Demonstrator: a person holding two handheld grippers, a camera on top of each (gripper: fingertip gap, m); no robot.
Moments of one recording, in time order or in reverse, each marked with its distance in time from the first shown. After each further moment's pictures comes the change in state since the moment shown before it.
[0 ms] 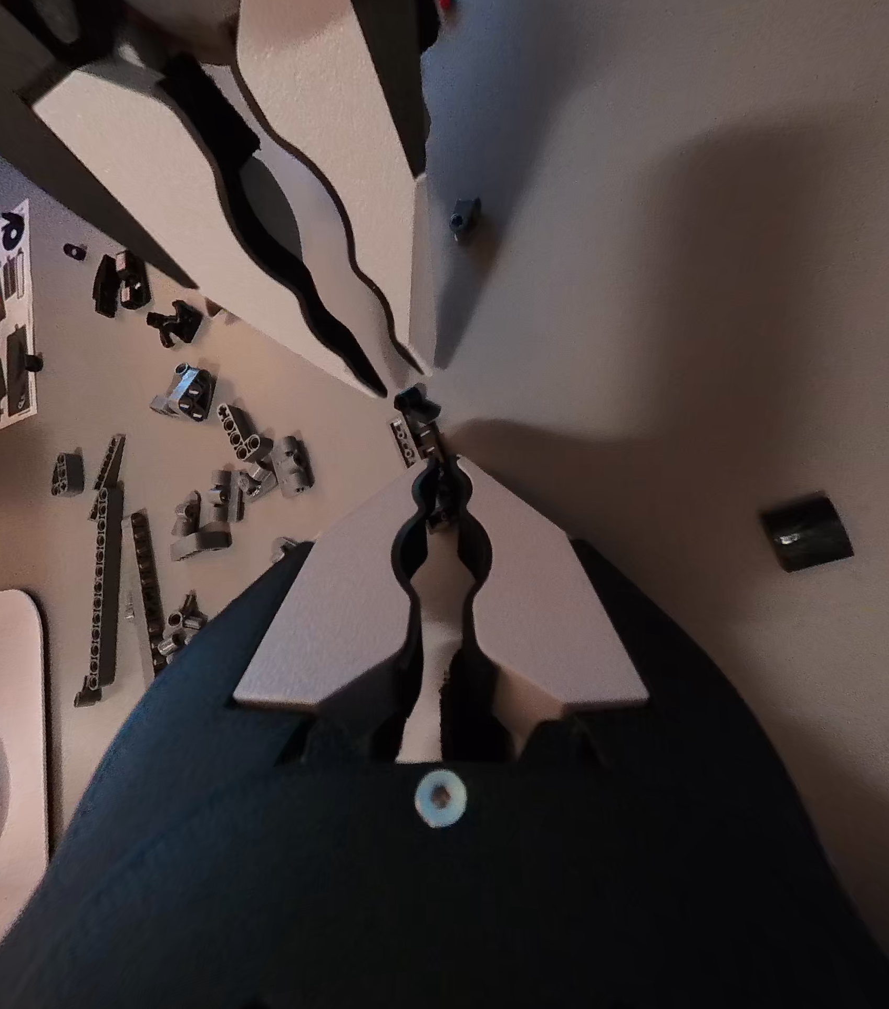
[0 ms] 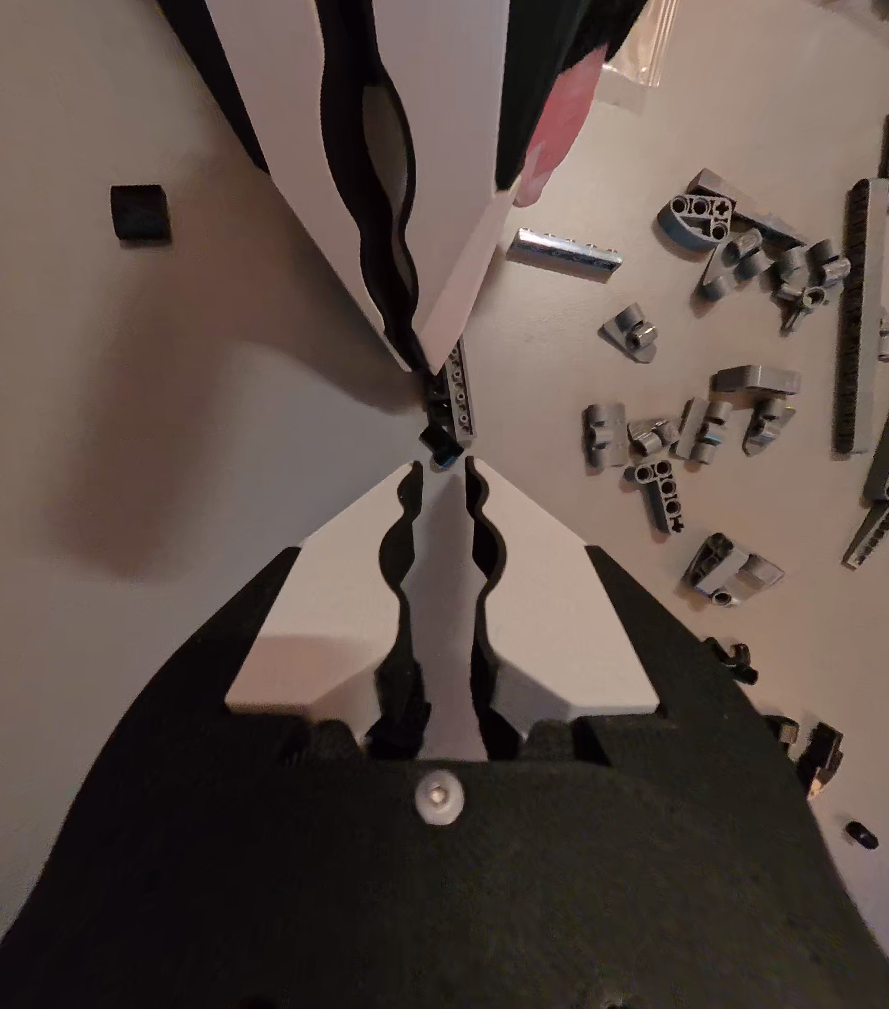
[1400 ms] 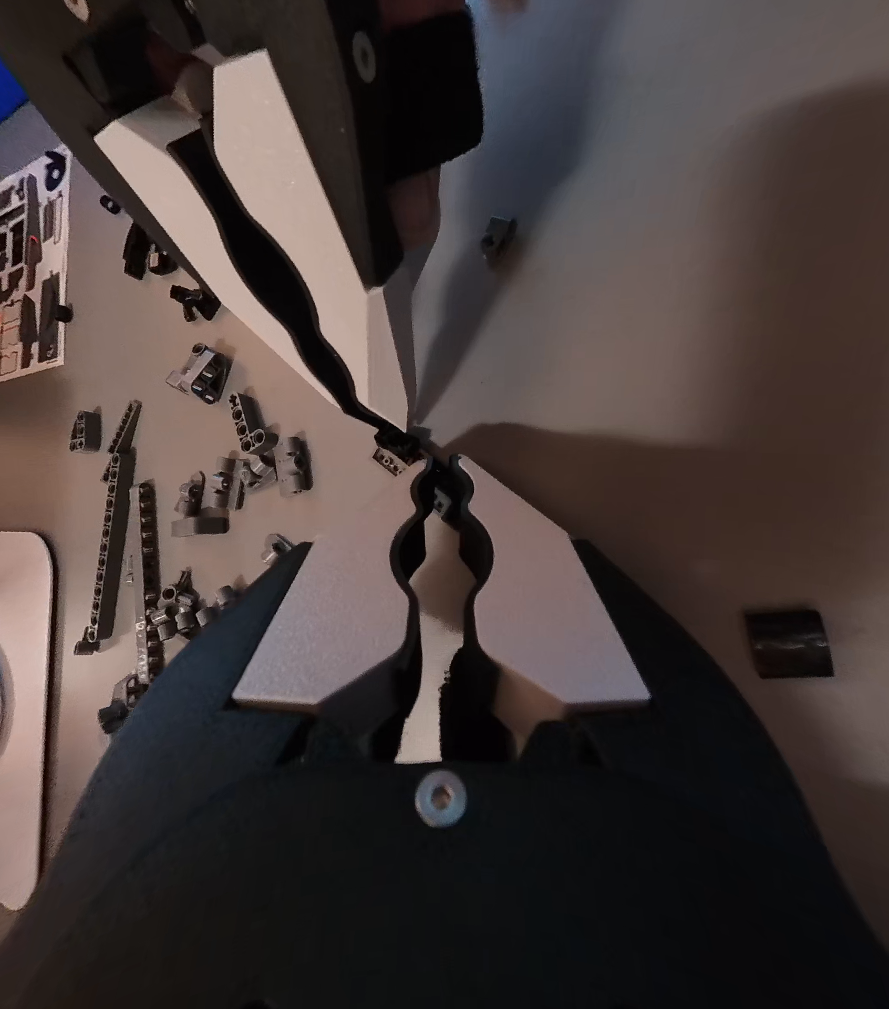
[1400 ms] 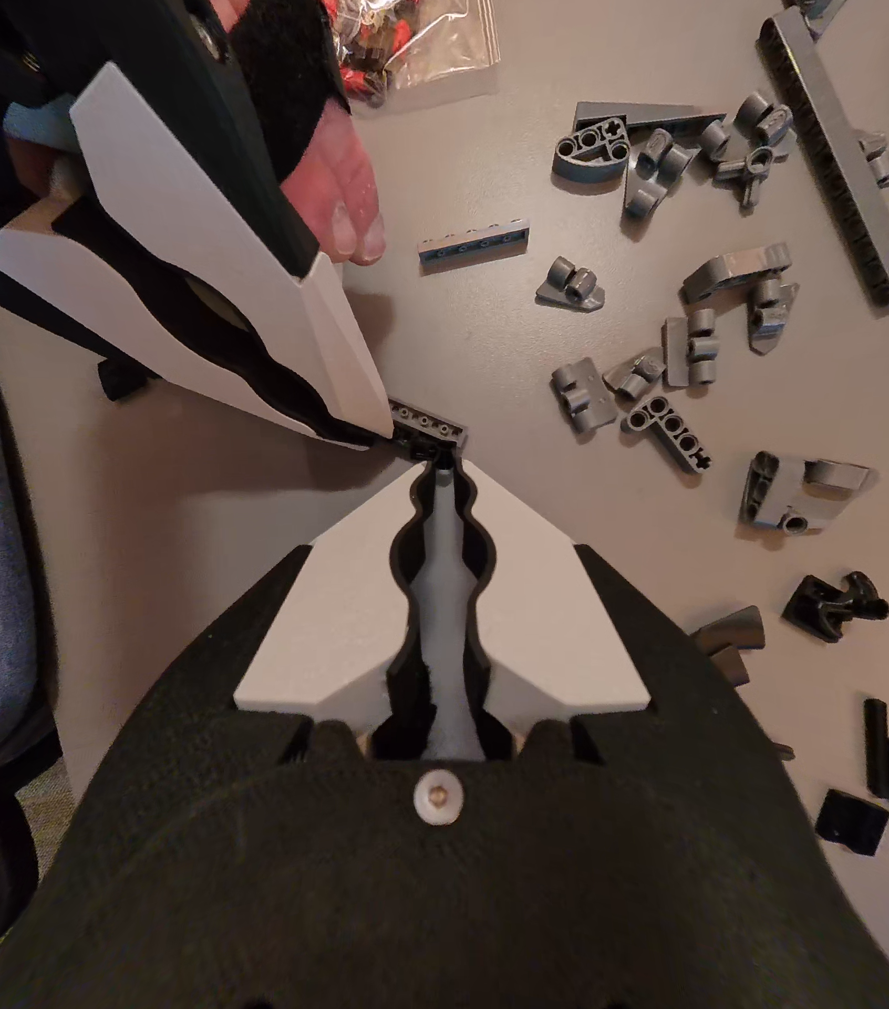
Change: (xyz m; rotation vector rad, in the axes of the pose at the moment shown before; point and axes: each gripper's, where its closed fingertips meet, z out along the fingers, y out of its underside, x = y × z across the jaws) left arm 0.000 -0.008 0.010 -0.075 -0.121 -0.093; right arm 0.009 -0.002 0.006 0.102 0.002 0.394
